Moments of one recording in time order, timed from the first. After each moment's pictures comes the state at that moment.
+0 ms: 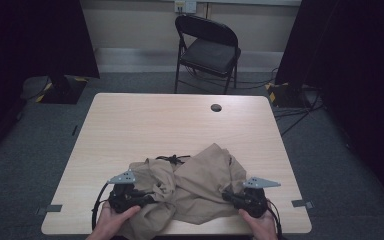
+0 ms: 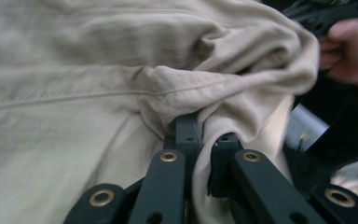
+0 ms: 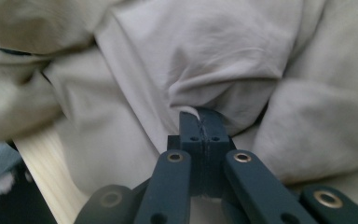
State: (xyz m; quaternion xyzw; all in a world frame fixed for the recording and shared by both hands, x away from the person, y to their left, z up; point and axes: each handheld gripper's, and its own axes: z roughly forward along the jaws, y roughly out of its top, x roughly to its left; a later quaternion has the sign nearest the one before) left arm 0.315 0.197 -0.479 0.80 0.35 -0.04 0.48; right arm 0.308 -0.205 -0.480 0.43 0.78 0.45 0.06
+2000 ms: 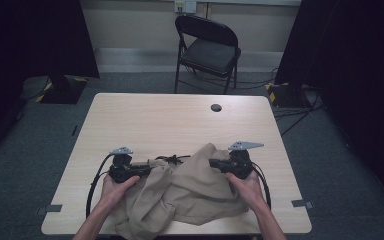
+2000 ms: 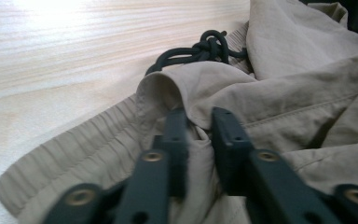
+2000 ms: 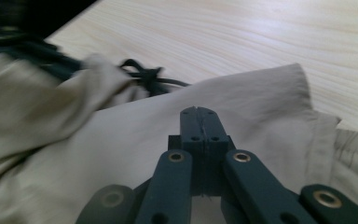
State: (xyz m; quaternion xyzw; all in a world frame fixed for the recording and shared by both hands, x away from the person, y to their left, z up) left arm 0.399 0.218 -0.484 0.77 0.44 0.00 0.46; right arm 0.395 -0.171 -0.434 0.39 0.79 0.47 0.06
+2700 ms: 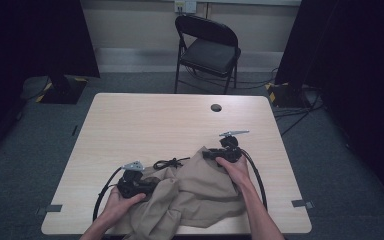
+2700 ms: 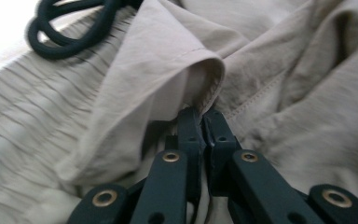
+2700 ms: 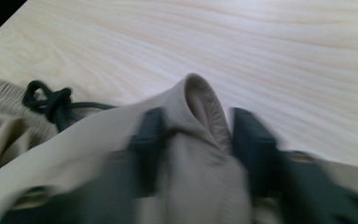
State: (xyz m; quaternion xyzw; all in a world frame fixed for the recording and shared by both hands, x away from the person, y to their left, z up) left arm 0.369 0.189 -0.496 0.82 0.36 -0.04 0.44; right arm 0.474 -0.155 -0.480 0.45 0.78 0.42 0.02
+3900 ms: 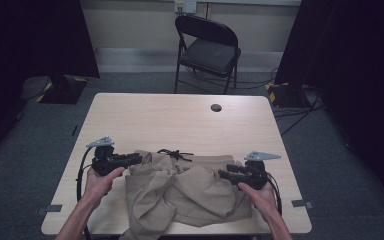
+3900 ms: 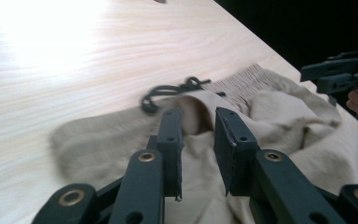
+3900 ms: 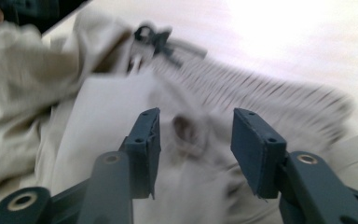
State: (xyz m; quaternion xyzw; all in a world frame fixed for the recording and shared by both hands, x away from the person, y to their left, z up) left arm 0.399 0.261 -0.440 0.74 0.43 0.03 0.52; right arm 0.376 -0.212 -0.448 0.42 0.77 0.48 0.06
